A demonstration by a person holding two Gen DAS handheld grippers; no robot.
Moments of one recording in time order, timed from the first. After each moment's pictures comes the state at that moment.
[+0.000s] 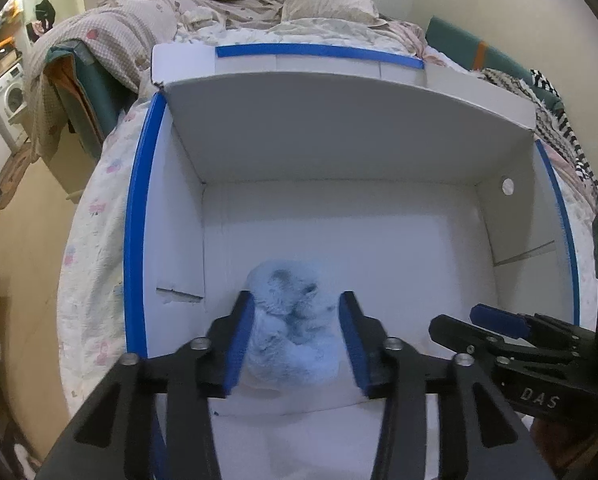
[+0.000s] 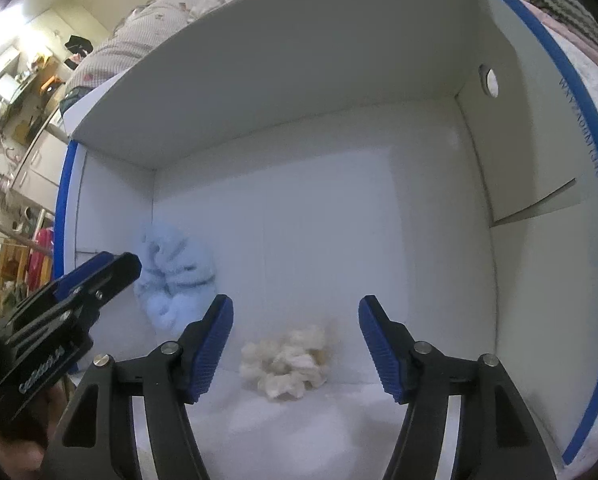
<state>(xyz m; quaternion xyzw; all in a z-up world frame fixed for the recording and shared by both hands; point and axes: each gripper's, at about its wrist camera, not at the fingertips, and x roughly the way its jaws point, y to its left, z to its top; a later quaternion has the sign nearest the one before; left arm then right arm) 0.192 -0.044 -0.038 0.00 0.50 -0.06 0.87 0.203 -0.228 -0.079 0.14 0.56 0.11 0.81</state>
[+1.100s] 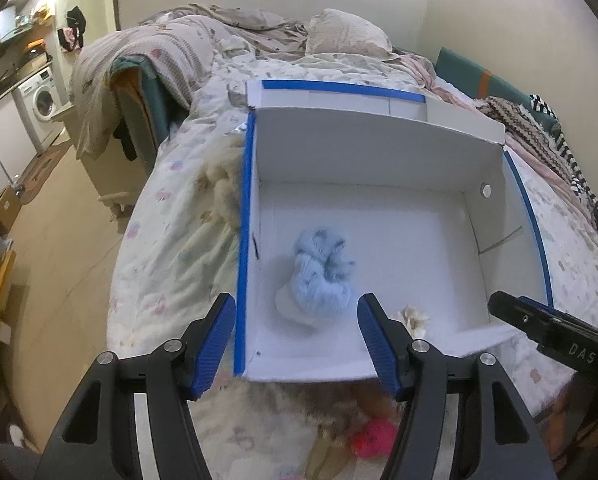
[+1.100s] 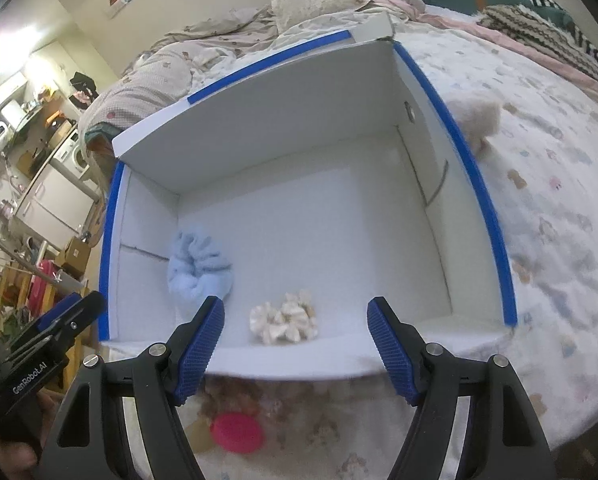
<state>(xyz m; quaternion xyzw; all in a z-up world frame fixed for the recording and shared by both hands) 0.105 -0.012 0.011 -0.01 0.45 -0.03 0.89 0.117 -0.248 -0.035 0.17 0.49 0.08 0.85</state>
